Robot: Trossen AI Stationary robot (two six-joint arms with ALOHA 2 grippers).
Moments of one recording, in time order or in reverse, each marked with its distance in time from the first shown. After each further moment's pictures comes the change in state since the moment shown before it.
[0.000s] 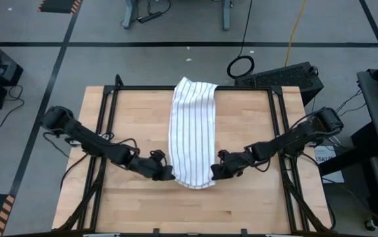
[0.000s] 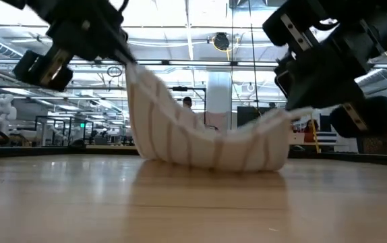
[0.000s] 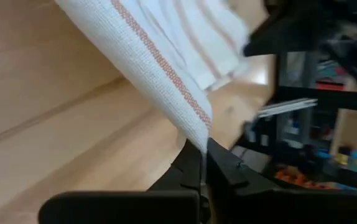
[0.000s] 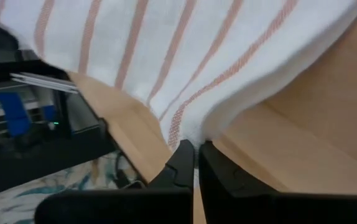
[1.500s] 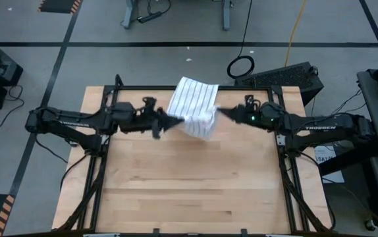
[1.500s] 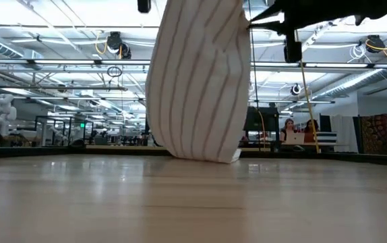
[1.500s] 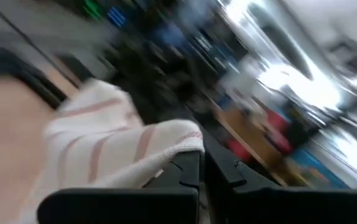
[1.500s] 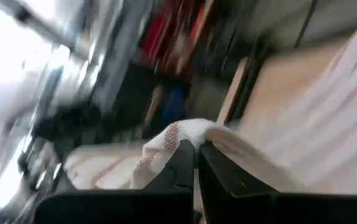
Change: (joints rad) left arm 0.415 -0.242 0.196 0.277 0.028 0.877; right arm -0.453 -0.531 0.000 0.141 0.341 -0.417
